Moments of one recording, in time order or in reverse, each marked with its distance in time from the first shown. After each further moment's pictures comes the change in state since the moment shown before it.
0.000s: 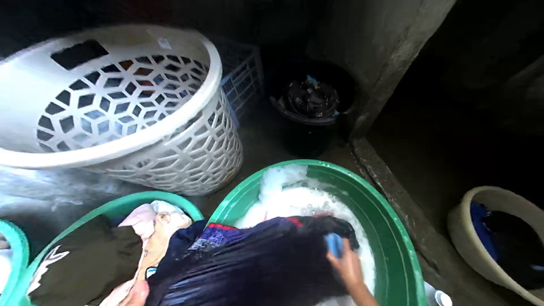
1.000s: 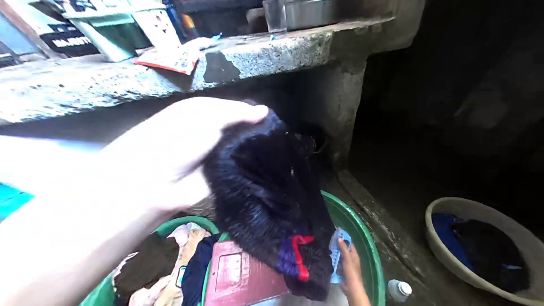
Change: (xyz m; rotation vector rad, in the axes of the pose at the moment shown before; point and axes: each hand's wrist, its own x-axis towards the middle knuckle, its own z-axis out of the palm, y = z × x) left_hand -0.161 0.253 0.257 0.307 -0.673 0.341; right_hand -0.078 -0.001 -0.085 1.464 0.124 -0.125
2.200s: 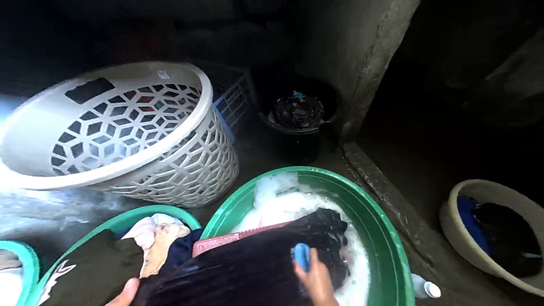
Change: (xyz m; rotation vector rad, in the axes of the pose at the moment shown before) left_hand -0.082 -0.275 -0.182 -0.375 0.464 -0.506; right_hand 0.005 0.113 0.072 -1.274 -0.255 0.120
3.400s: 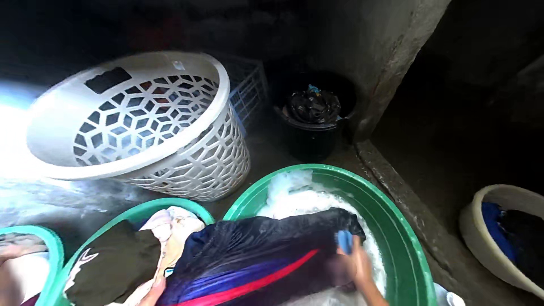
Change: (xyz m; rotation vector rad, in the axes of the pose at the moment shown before) left_hand 0.021 -0.056 -0.032 0.071 0.263 0.142; right_hand 0.052 0.056 -0.049 -0.094 0.186 0.050
